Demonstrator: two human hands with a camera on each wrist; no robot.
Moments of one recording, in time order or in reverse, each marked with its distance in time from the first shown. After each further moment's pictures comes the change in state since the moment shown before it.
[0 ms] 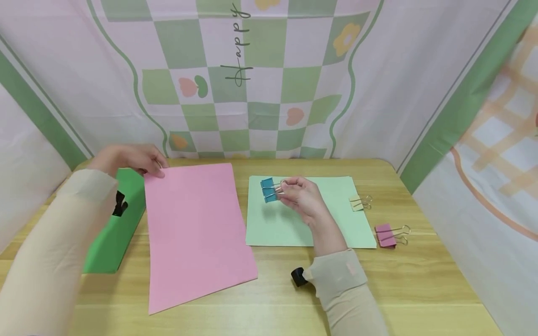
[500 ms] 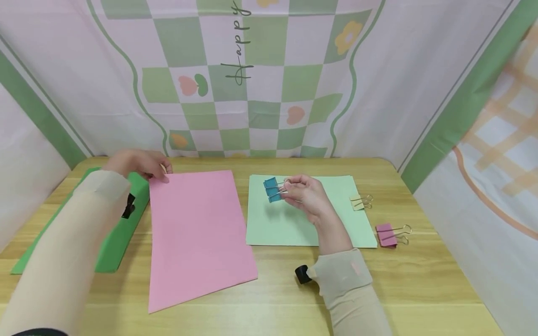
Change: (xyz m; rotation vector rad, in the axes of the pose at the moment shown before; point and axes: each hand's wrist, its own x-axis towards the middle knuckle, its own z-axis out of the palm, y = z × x) left_hand 0.021 -0.005 0.012 0.021 -0.027 -0.114; right_hand -0.003 -0.007 -0.006 -0.070 -0.001 -0.001
